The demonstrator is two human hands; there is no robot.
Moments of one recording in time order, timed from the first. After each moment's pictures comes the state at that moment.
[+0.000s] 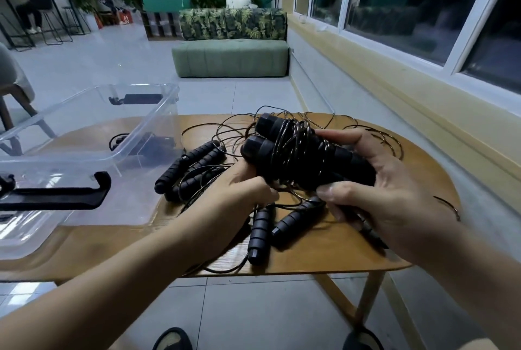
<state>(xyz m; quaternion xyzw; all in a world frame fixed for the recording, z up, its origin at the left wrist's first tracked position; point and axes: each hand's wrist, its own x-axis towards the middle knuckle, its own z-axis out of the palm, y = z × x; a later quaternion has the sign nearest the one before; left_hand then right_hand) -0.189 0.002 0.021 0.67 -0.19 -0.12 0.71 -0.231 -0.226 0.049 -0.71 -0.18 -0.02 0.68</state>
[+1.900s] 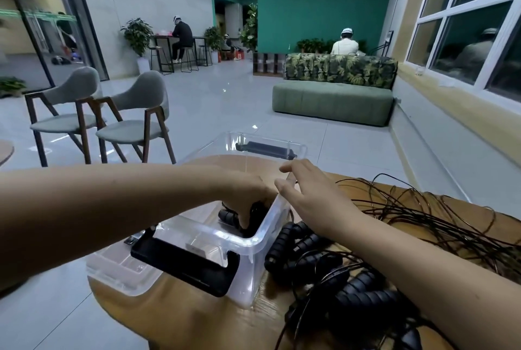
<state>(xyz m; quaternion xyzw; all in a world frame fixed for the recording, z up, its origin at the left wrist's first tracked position) 0.066 0.250 0.023 0.94 -0.28 -0.15 -0.10 0.009 0.028 0.051 -0.91 -0.31 -0.04 0.28</state>
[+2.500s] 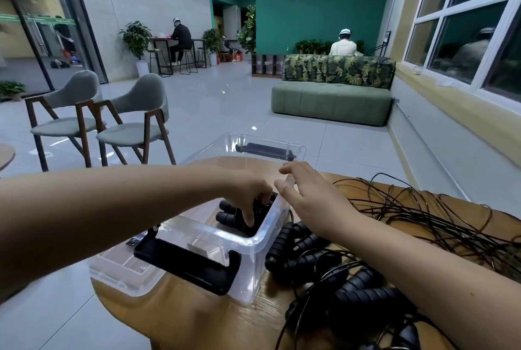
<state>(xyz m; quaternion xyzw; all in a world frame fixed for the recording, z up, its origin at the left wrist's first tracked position) 0.062 0.245 0.038 0.98 -0.14 -0.15 -0.07 0.003 0.026 0.052 -0.90 -0.31 -0.03 0.30</state>
